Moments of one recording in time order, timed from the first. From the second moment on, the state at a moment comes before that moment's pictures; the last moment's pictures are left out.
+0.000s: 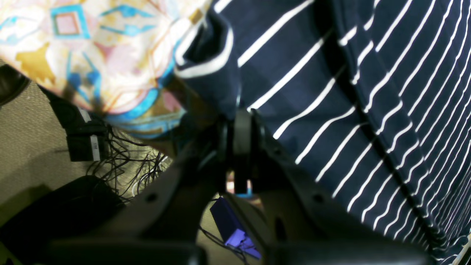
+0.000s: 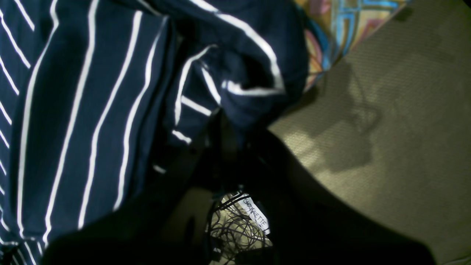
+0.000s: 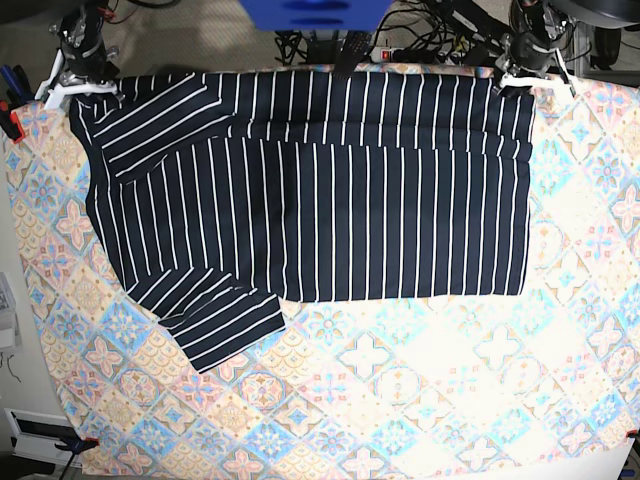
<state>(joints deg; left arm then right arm) 37.3 -3.8 -32.4 89.6 -46.0 -4.9 33.7 -36.9 9.5 30.8 86.5 42.5 1.3 -26.2</state>
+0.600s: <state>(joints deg) 37.2 -3.9 -32.5 90.2 -46.6 -5.3 36.6 -37.0 9.5 30.9 86.6 42.0 1.0 -25.7</state>
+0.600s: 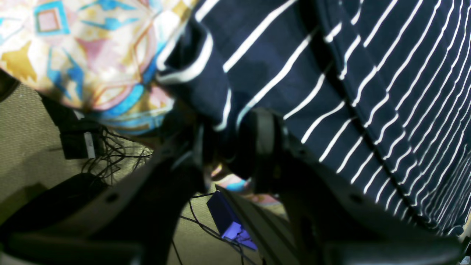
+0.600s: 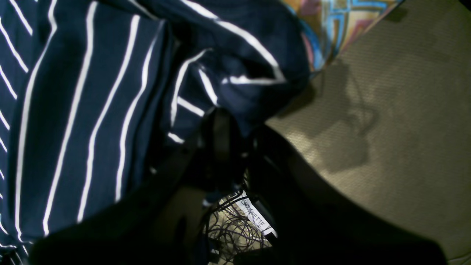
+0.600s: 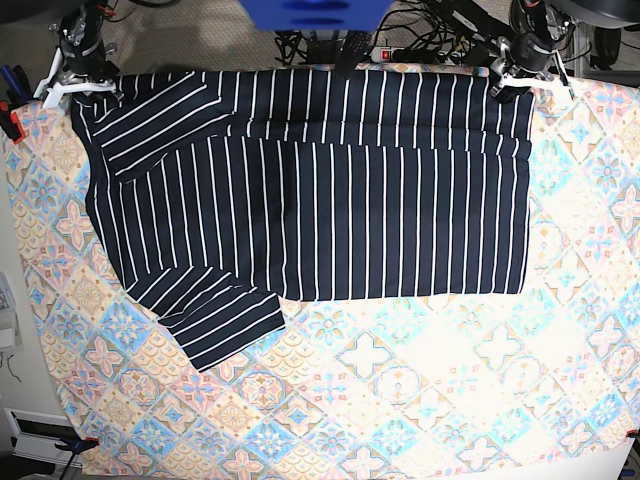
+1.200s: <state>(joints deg) 37.8 -4.2 -33.4 93.1 -45.7 -4.6 45.9 -36.8 8.7 33.9 86.6 36.6 0.6 -25.6</state>
